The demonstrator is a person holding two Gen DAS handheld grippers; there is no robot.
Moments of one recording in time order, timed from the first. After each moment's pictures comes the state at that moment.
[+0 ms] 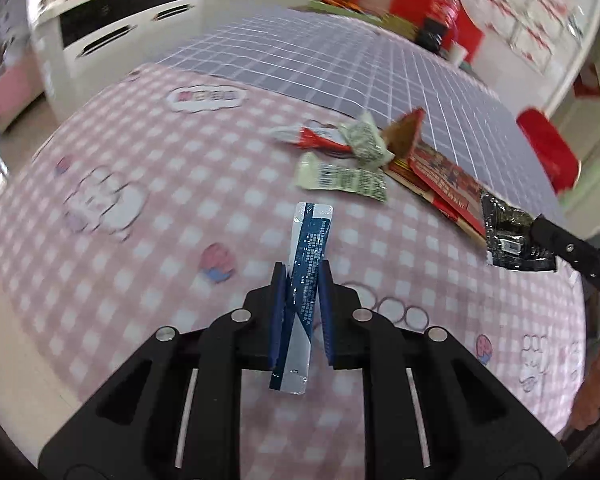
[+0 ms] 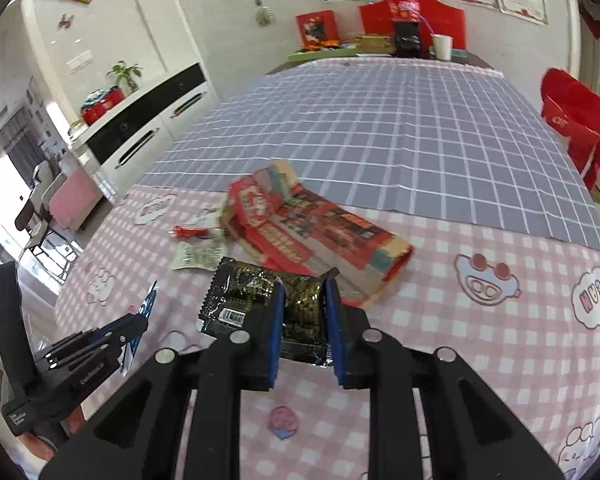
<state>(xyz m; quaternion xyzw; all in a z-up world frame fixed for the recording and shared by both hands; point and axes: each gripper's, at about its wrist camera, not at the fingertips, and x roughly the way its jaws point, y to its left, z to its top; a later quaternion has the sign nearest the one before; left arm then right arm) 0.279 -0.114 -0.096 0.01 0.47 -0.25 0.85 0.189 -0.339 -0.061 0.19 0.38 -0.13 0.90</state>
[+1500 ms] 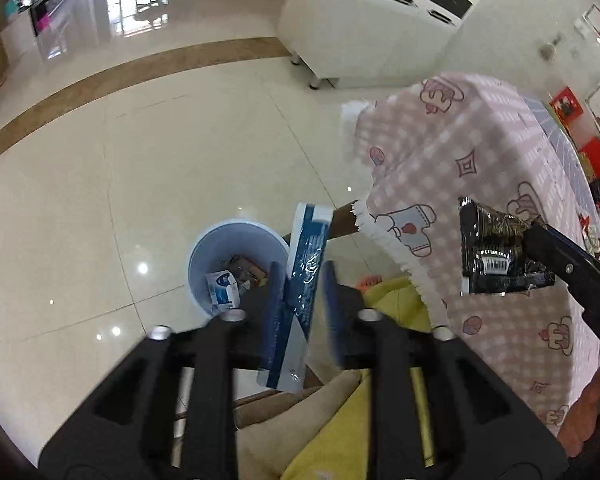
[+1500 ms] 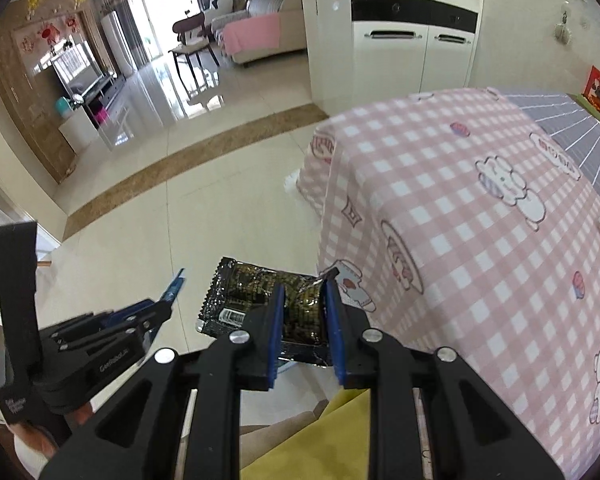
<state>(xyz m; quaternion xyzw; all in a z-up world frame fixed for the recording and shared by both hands) 0.213 0.259 -0.184 -0.19 0.52 0.05 0.83 0.266 0.054 -0.124 -0.05 0.48 0.19 0.86</state>
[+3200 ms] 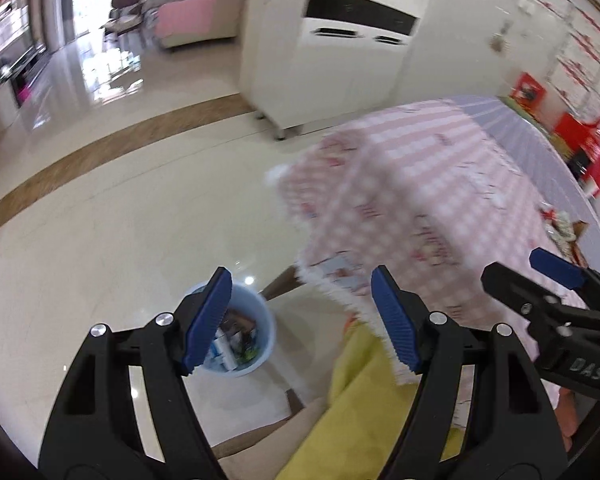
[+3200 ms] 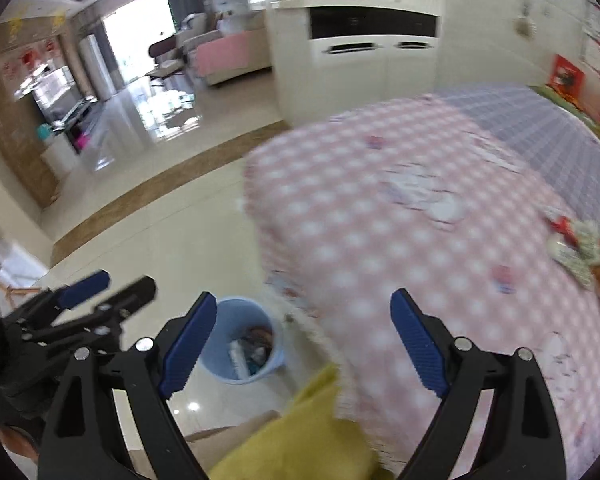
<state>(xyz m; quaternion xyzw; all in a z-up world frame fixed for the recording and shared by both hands) 0.222 0.172 -0.107 -0.11 0.44 0.01 0.89 0.261 -0.029 -0.086 -0.03 0.45 0.14 0.88</state>
